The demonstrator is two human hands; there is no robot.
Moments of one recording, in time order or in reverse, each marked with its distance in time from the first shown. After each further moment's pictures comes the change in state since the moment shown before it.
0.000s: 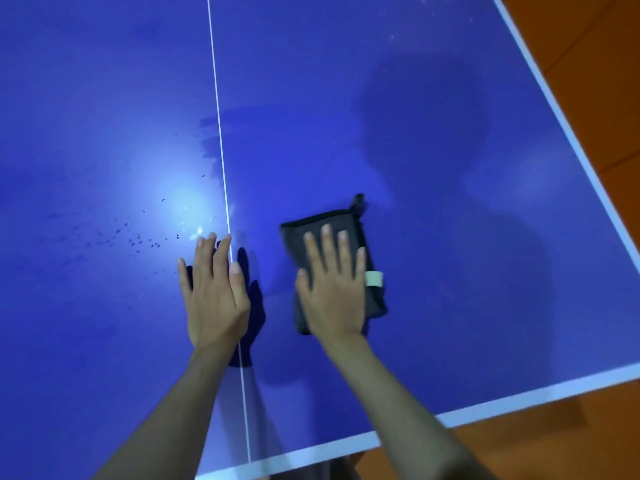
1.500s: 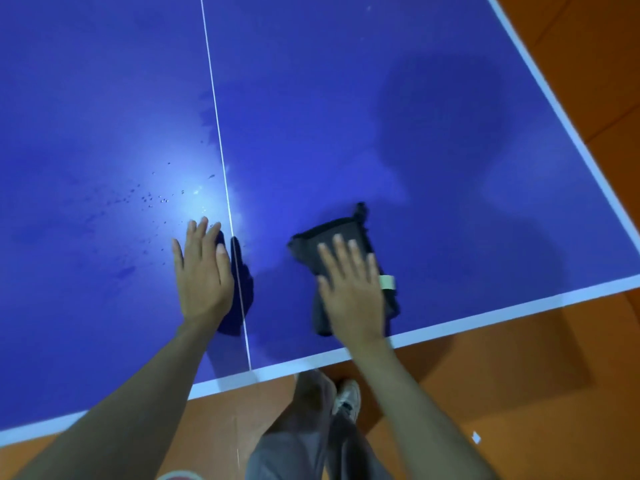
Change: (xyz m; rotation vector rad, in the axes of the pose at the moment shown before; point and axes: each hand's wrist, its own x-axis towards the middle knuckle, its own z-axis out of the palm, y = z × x) left_hand -0.066 -0.022 -0.030 -0.031 -0.001 0.098; right_hand -0.124 0.053 -0.018 0.020 -0.051 -0.034
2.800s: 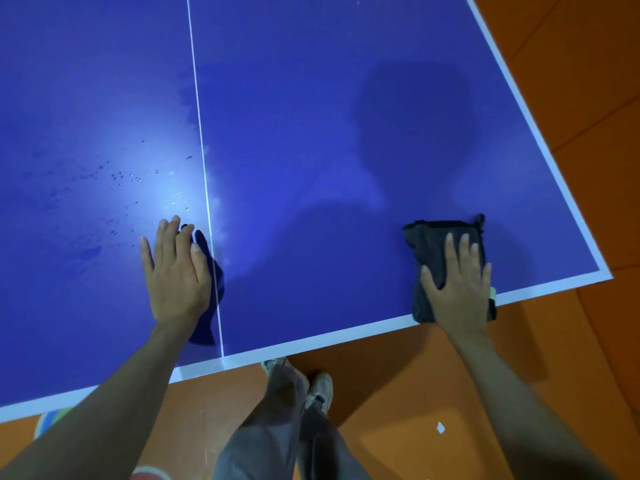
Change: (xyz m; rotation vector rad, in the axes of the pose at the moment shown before) left_hand -0.025 -0.005 0.008 0.193 0.062 -0.027; right_hand -0.037 0.199 -0.059 -0.043 -0.014 0.350
